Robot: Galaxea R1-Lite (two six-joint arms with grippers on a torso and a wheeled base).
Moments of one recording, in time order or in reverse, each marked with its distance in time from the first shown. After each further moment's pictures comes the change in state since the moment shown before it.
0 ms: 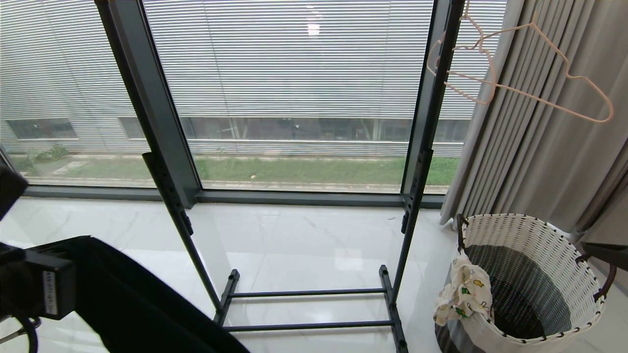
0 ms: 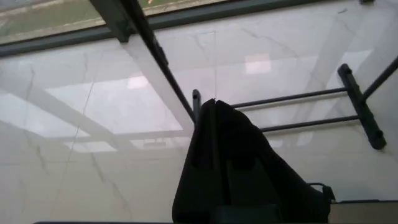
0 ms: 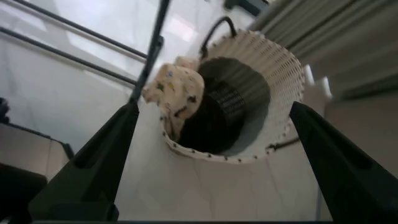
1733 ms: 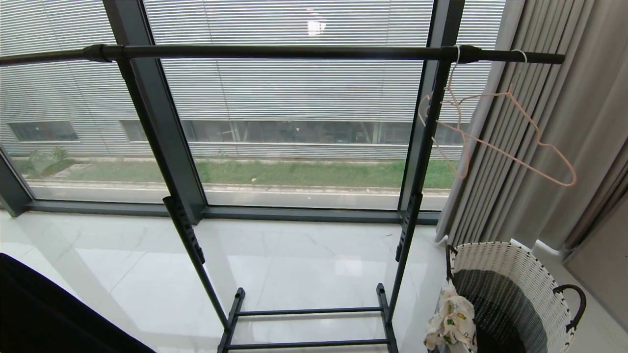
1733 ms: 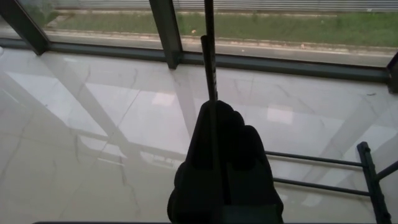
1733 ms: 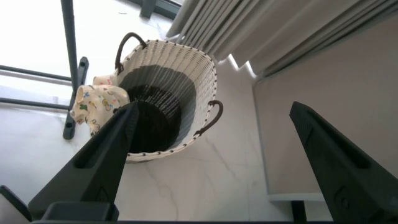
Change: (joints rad) left arm 0.354 -0.209 0.156 -0.141 -0.160 0.003; right arm -0.286 -0.148 0.280 -0.290 0.000 -0.096
